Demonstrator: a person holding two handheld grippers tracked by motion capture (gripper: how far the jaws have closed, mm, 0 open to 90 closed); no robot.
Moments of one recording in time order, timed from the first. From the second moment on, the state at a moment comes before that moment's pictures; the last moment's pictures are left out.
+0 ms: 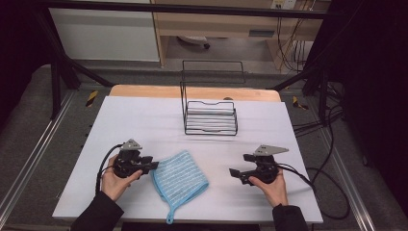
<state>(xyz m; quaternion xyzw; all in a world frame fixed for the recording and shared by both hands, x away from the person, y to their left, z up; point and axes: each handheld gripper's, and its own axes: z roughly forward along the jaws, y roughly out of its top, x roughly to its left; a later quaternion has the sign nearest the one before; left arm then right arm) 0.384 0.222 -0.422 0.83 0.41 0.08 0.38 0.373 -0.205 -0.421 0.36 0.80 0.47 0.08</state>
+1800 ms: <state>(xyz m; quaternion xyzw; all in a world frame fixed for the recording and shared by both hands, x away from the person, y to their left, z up) 0.375 0.232 -0.429 0.80 0.42 0.13 0.41 0.413 -0.096 -0.439 0.44 0.81 0.39 0.07</state>
